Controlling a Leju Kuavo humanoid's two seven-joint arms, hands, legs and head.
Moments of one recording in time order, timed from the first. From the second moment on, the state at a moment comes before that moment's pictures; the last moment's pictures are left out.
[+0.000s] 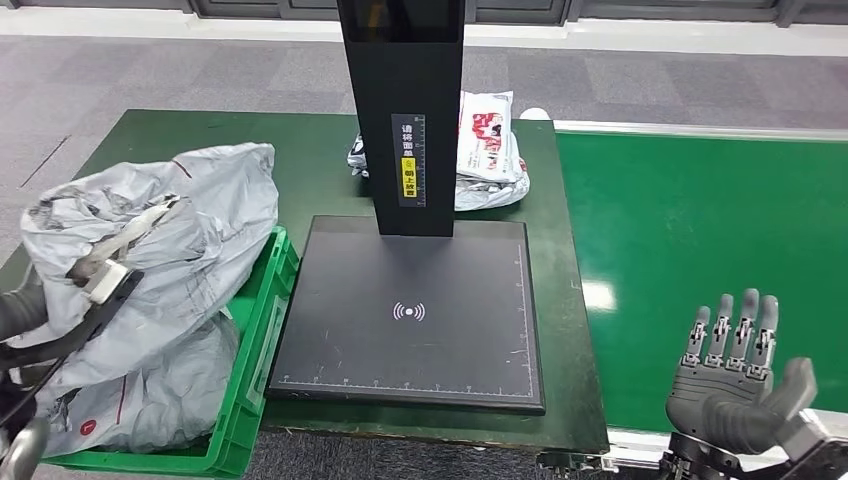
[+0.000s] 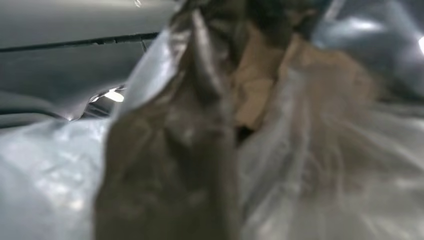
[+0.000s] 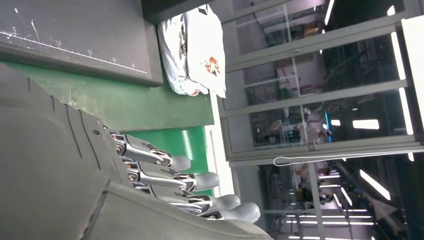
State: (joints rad) left arm 0.09 0.47 0.18 -2.11 -1.52 0.34 0.51; right arm 0.25 0.26 -0.09 -1.92 0.14 0.01 -0.40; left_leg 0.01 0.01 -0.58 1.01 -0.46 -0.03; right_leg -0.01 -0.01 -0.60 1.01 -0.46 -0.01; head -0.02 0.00
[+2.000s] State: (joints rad) left arm 0.16 0.61 -0.11 -1.97 -1.52 -0.39 0.12; right arm 0.21 0.26 -0.10 -1.86 0.10 0.02 -0.37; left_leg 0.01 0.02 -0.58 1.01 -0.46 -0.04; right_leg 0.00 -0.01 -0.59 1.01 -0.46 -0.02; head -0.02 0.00
